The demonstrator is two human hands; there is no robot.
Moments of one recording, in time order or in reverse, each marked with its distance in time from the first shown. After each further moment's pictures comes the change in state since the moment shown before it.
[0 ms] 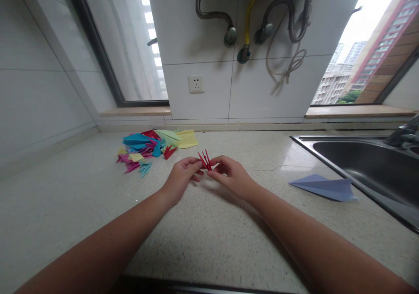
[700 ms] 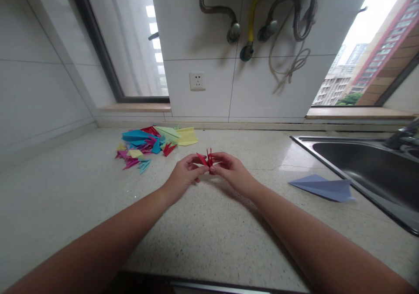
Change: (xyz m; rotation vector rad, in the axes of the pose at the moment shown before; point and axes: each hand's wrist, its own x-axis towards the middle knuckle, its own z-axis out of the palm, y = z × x) left_hand -0.002 -0.001 0.002 0.146 -0.088 0.074; right_hand 0.009 0.008 0.003 0.481 -0.057 0.126
